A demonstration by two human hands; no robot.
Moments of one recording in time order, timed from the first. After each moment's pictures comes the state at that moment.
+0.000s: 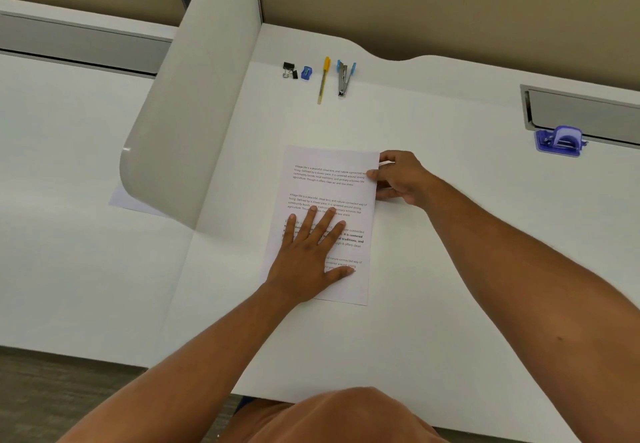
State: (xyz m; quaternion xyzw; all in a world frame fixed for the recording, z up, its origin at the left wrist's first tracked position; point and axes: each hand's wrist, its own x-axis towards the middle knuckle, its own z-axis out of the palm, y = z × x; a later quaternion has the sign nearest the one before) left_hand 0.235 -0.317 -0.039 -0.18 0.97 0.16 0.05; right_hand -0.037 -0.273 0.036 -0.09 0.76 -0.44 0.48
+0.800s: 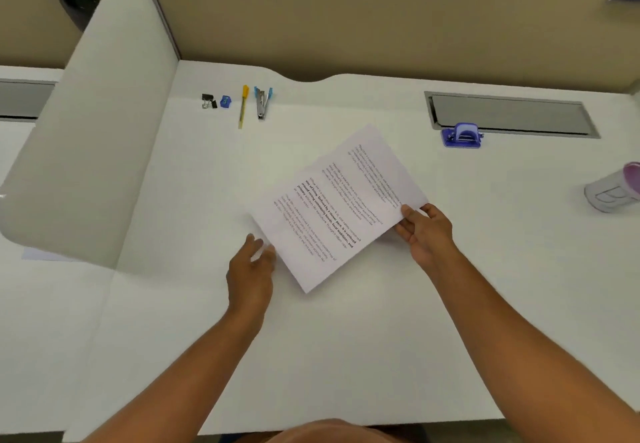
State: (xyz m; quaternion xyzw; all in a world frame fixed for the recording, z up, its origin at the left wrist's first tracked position) left_hand 0.190 -0.251 0.040 -0.53 0.53 0.65 -0.14; right_hand -0.054 -0.074 0.047 0.18 0.60 -0.73 0.27
